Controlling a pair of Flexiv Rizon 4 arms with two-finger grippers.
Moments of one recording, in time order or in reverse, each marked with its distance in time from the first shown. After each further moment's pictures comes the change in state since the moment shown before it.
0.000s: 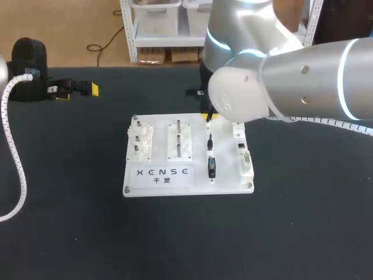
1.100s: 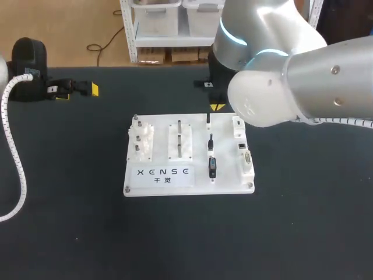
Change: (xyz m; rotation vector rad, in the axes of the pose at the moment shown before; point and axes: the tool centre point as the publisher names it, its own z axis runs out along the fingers) left arm 0.000 0.000 0.000 0.000 0.000 0.000; right arm 0.000 -0.011 -0.036 -0.009 -0.089 -0.024
